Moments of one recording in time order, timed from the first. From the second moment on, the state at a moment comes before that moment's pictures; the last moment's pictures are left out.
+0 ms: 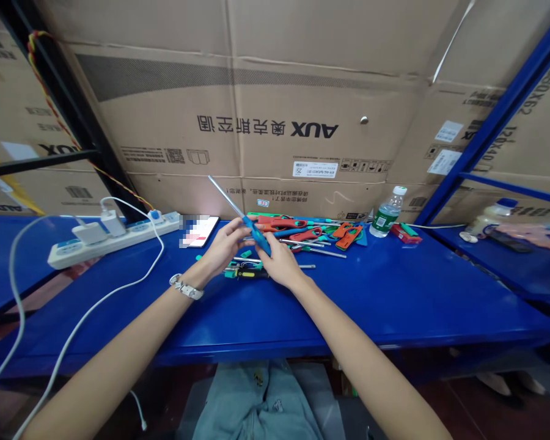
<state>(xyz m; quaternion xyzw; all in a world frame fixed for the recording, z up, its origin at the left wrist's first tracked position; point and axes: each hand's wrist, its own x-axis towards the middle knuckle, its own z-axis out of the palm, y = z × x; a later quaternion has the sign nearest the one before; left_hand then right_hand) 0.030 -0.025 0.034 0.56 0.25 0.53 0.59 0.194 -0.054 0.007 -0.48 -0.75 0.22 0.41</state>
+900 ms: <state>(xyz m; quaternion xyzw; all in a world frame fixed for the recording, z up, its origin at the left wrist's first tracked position) 0.039 -0.020 0.019 0.57 0.24 0.54 0.58 0.191 -0.057 0.009 -0.51 -0.74 0.22 0.38</state>
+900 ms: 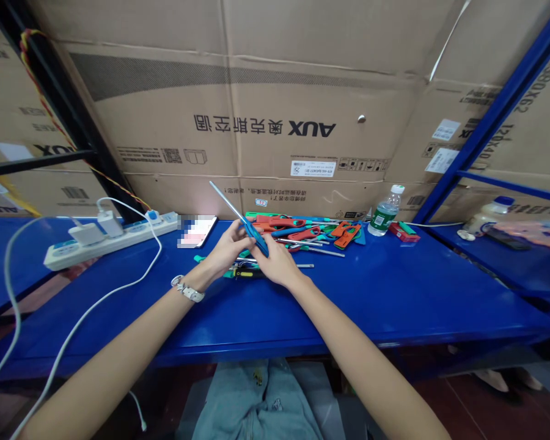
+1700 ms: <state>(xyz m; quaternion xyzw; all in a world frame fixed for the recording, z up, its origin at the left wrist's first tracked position) 0.040 -0.021 0.022 0.51 0.28 0.52 0.62 0.209 -0.045 0.009 -0.46 -0.75 0.31 0.36</state>
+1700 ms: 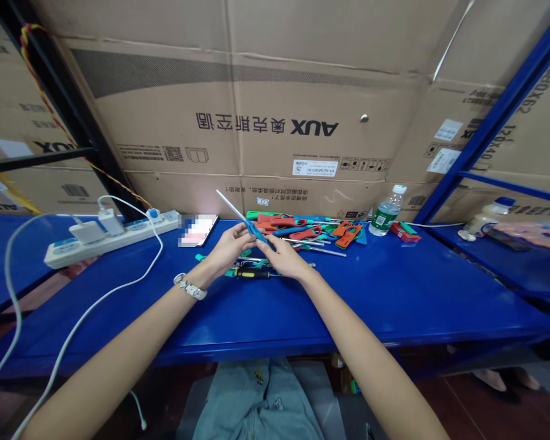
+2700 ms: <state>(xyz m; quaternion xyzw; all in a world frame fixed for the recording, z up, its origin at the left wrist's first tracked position) 0.051 0.002 0.001 0.58 0.38 0.52 0.50 0.194 -0.028 0.017 -0.58 -0.78 0.11 0.20</state>
